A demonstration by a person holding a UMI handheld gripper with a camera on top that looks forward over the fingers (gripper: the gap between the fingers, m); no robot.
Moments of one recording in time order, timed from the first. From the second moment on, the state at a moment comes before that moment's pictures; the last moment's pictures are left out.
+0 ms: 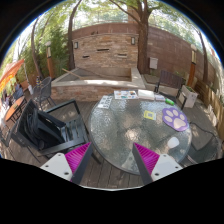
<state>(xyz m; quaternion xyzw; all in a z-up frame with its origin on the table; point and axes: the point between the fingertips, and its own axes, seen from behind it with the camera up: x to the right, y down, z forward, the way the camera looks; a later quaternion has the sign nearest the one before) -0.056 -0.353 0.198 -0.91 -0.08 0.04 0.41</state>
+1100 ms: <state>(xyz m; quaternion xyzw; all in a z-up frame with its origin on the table) 0.266 -0.189 -0.005 -0.90 0.02 0.02 0.44</state>
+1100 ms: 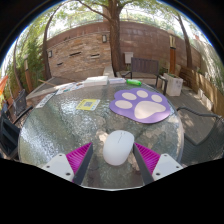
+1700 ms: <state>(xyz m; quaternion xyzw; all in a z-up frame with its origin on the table) 0.230 -0.135 0.063 -0.89 -0.06 0.00 0.46</state>
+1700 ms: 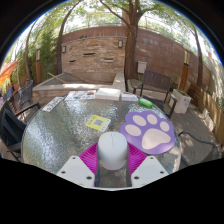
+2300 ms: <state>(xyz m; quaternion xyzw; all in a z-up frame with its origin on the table) 0.381 0.030 0.004 -0.91 -0.02 0.01 0.42</state>
